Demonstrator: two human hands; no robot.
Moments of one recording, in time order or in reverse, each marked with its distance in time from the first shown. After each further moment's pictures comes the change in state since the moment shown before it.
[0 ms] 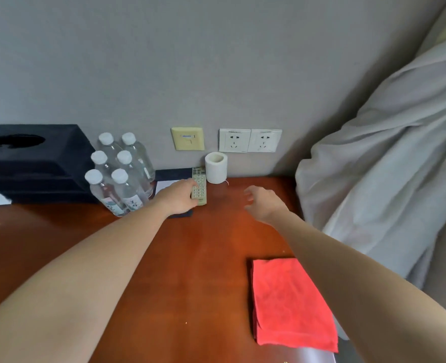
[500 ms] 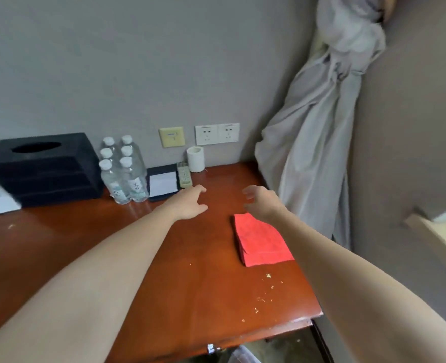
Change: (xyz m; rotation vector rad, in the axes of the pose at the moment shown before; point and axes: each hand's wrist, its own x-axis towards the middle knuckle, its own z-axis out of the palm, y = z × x) left_hand -0.186 0.049 0.032 -0.039 0.015 0.237; right_hand -0.227 -0.009 0.017 0.106 0.264 0.044
